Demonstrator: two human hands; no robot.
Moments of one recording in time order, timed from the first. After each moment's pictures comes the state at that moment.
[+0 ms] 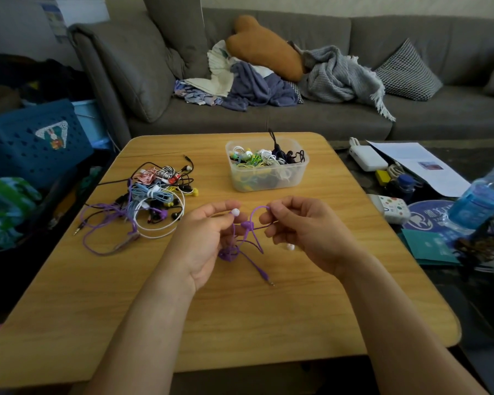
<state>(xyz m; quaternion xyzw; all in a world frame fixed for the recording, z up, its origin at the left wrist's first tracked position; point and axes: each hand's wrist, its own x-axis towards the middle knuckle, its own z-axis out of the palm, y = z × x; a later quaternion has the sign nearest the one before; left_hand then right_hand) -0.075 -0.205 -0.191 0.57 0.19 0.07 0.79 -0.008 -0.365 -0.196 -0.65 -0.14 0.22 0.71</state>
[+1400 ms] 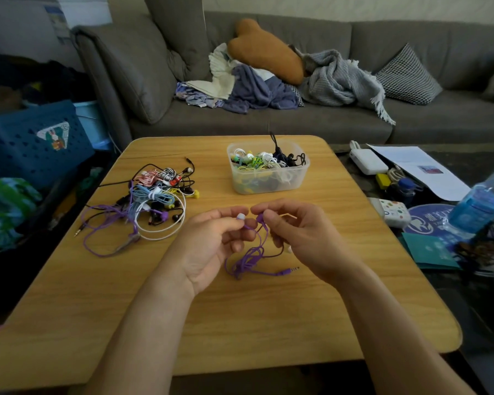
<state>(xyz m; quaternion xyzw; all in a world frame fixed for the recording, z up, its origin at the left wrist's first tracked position) -0.075 -0.204 -0.189 0.53 0.17 0.02 0.83 -0.017 -0.361 -0.198 -0.72 -0.23 0.13 0.64</state>
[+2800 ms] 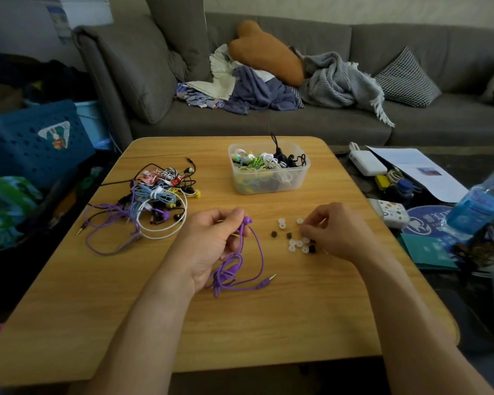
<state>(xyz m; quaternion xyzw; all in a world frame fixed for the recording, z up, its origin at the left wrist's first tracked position) -0.078 -0.201 -0.196 0.65 0.17 0.05 0.74 0.026 -0.402 -0.206 -0.96 -0.12 0.04 0.27</state>
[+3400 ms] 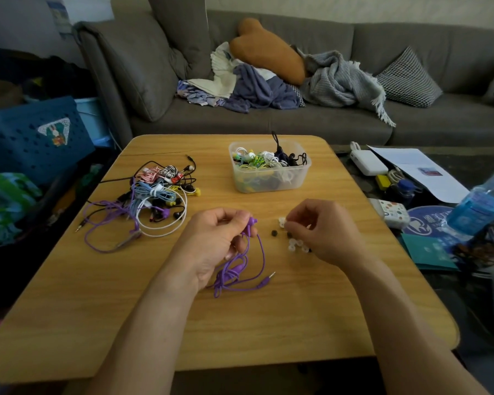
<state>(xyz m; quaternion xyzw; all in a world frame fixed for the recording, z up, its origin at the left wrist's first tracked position) -0.075 -0.203 -0.199 0.66 0.16 0.04 0.74 0.012 -0.385 -0.211 -0.90 -0.20 -0.02 0.38</state>
